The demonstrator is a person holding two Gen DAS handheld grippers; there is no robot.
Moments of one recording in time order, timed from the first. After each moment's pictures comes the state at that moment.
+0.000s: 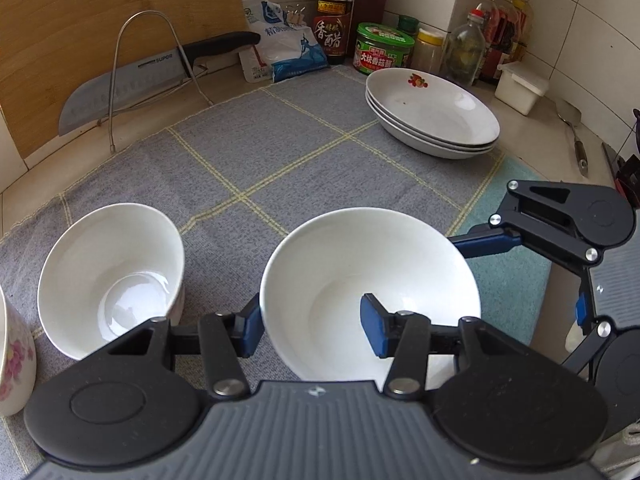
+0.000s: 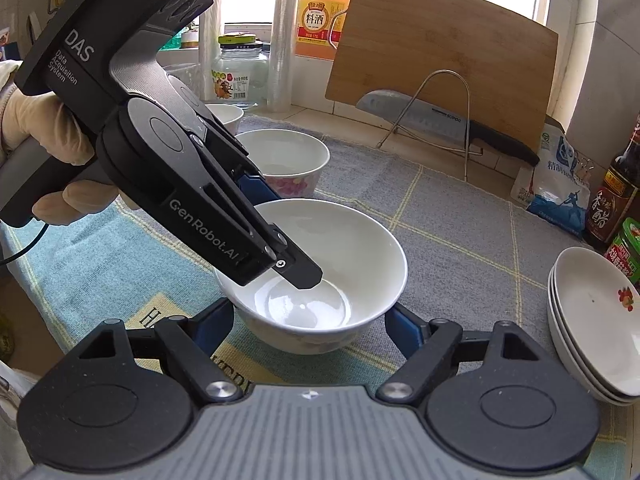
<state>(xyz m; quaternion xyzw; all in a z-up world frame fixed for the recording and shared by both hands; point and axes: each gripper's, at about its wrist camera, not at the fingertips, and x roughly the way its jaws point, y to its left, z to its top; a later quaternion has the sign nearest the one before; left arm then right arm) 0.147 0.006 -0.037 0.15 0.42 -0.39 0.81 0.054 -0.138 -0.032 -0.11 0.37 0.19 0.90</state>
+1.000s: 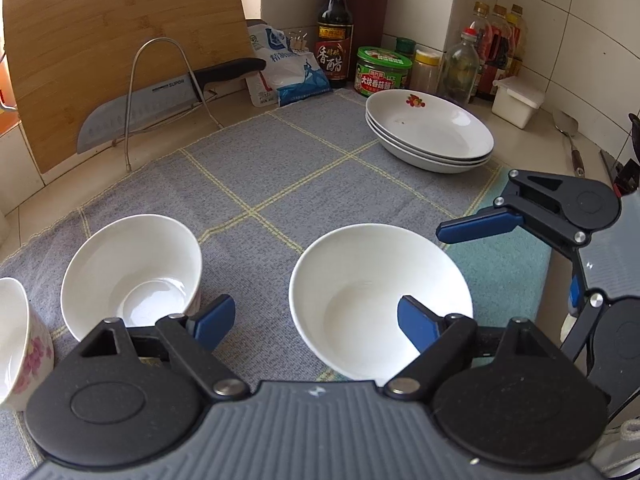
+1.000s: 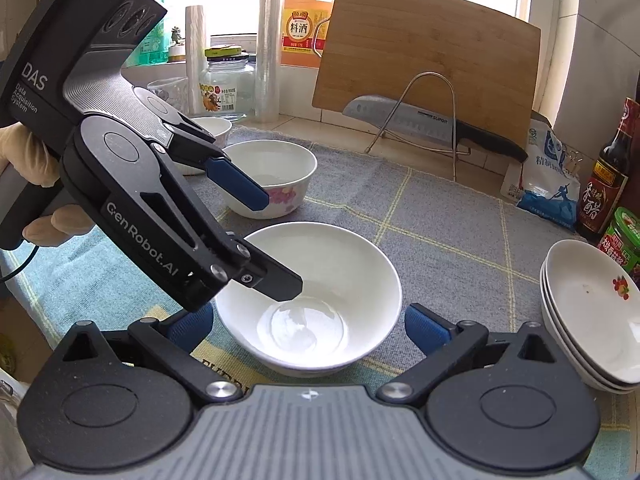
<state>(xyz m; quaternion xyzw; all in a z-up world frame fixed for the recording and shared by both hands) 0.129 0.024 -0.026 0.15 0.38 -0.38 0.83 0.052 -0.141 -0.025 -0.09 0.36 0.18 0.91</state>
